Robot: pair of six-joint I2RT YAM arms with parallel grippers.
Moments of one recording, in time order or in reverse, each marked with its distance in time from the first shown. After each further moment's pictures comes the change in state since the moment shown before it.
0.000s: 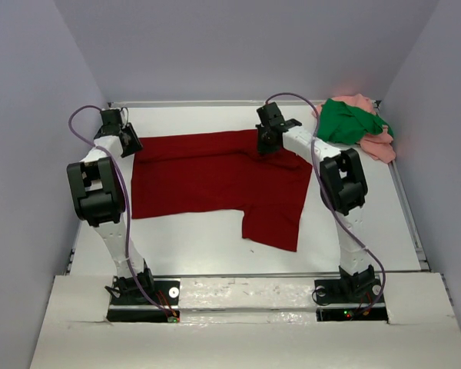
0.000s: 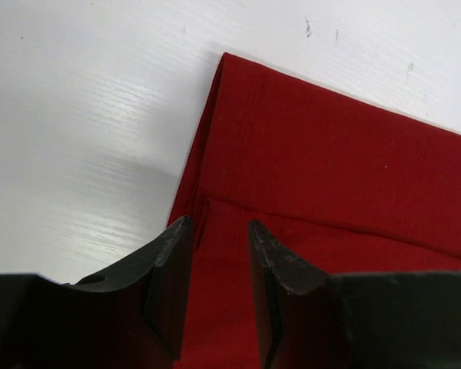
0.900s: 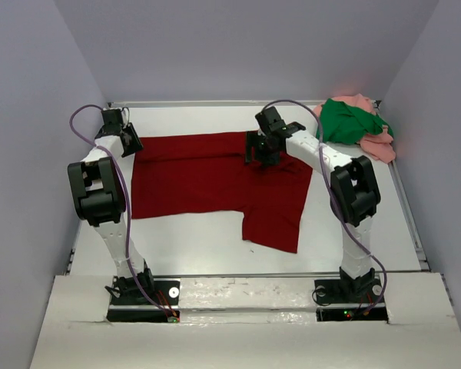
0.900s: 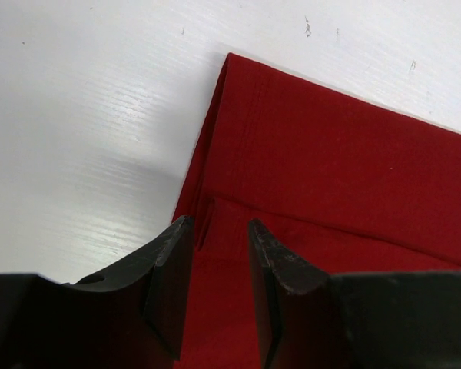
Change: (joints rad) left arm -0.011 0.002 0.000 0.005 -0.011 0.018; right arm 0.051 -0.187 -0.192 -0.075 -0.220 0.096
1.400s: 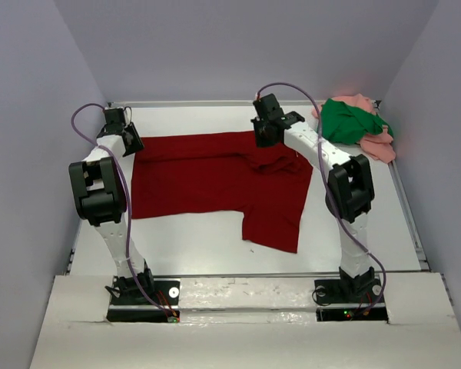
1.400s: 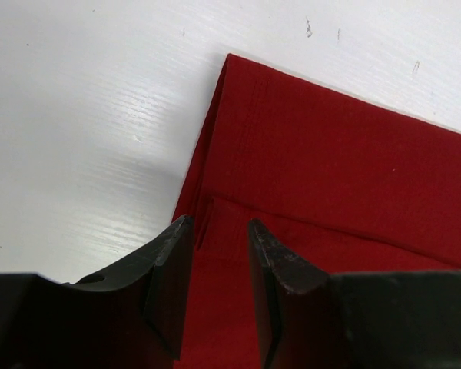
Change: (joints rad) left arm -0.013 0.000 0.003 -0.005 -0.039 0.006; right arm 0.003 0.044 0.251 -0.048 0.259 -0.224
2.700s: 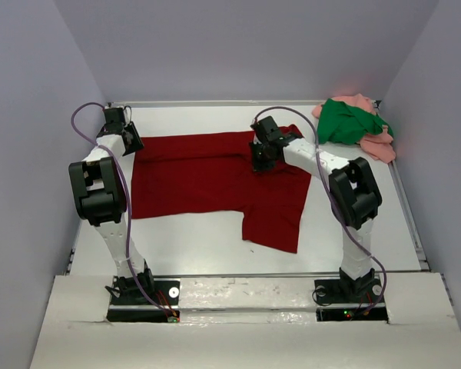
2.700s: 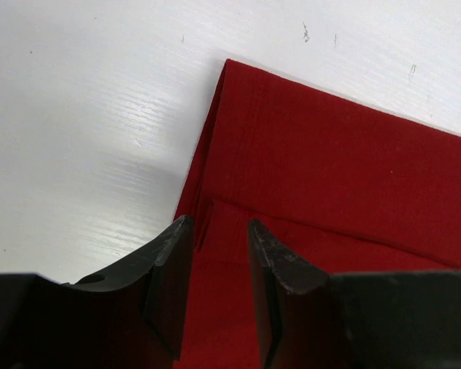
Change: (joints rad) left arm 0.000 0.000 0.008 -0.001 0.000 0.008; right arm 0.033 -0.071 -0.347 0.134 -0.231 0.080
